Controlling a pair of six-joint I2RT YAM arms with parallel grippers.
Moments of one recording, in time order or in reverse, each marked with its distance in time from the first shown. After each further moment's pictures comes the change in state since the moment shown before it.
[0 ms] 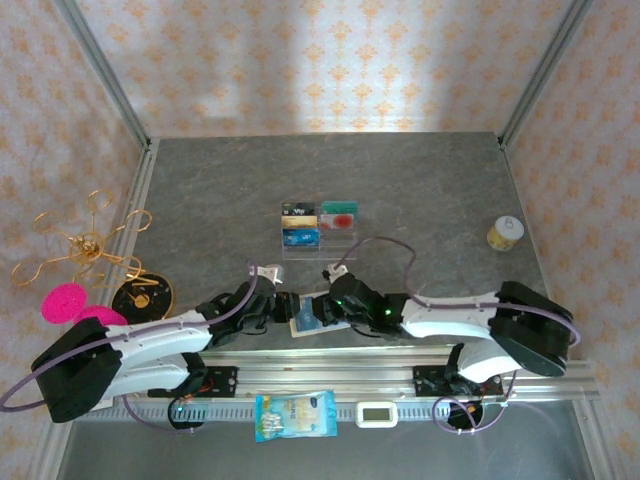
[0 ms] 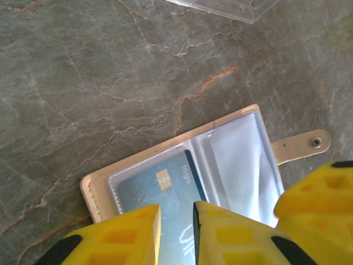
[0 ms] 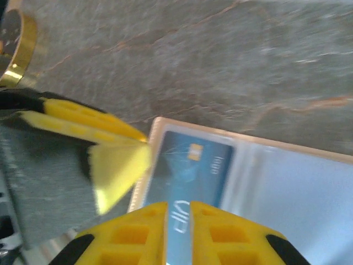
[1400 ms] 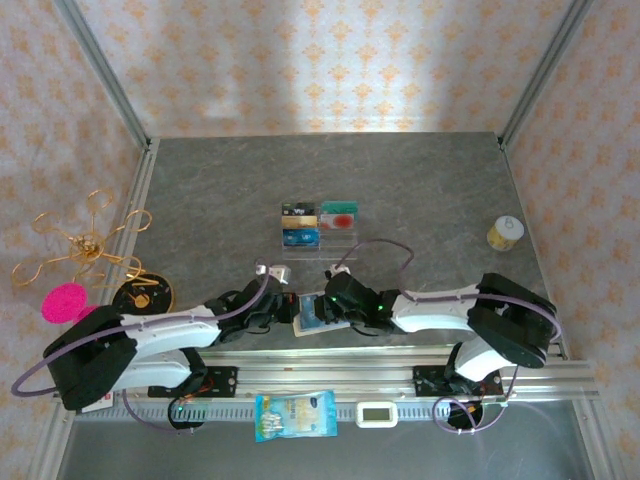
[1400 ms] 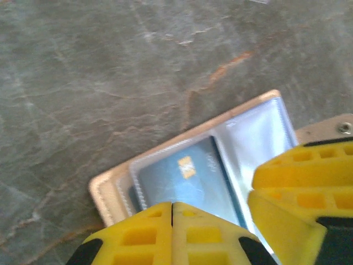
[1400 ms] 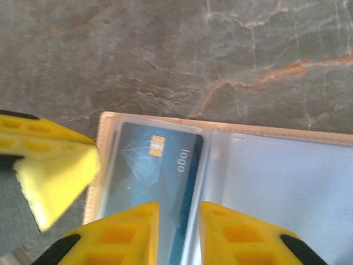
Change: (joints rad) left arm -0.025 0.072 0.039 0.004 -0.008 0.053; right arm -0.033 0.069 0.010 -0.049 0.026 0.063
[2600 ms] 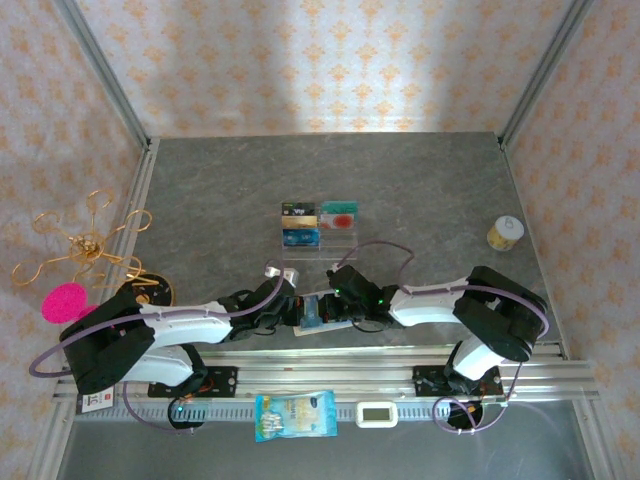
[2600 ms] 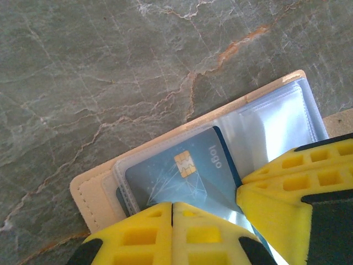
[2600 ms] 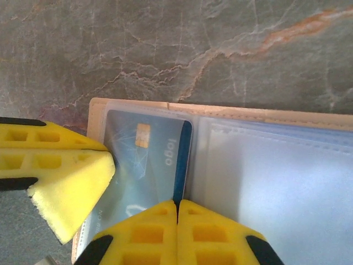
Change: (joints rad) left arm -0.040 0.129 0.045 -0.006 -0.037 0.008; right arm -0.077 0.077 -0.017 0.060 -0.192 0.038
